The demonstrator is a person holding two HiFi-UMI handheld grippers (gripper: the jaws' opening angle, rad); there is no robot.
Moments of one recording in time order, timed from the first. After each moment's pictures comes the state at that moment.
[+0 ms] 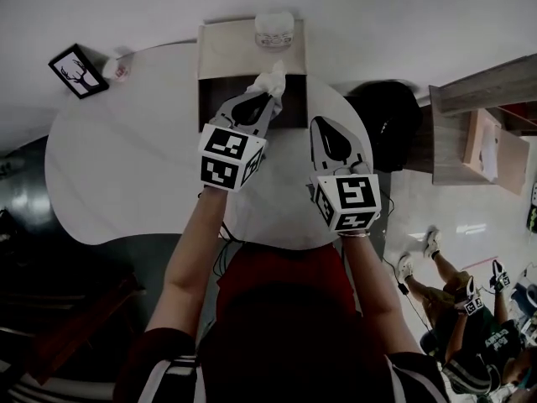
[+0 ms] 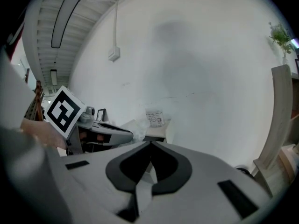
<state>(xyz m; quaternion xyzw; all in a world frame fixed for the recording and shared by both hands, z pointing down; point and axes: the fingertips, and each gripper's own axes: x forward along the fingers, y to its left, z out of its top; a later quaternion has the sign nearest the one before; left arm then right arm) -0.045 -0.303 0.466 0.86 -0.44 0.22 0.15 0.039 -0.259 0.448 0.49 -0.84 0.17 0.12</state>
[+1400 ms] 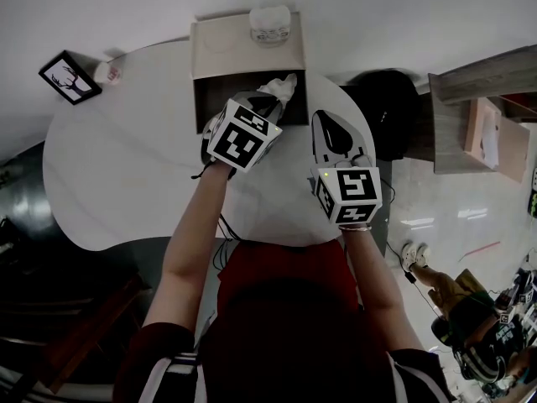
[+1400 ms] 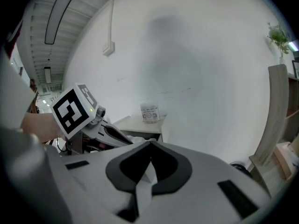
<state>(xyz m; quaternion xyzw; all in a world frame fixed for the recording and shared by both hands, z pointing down) -0.026 -0.299 0.518 0.85 -0.31 0.39 0.17 0.042 -0.266 0.462 0.51 -0.82 0.19 0.14</state>
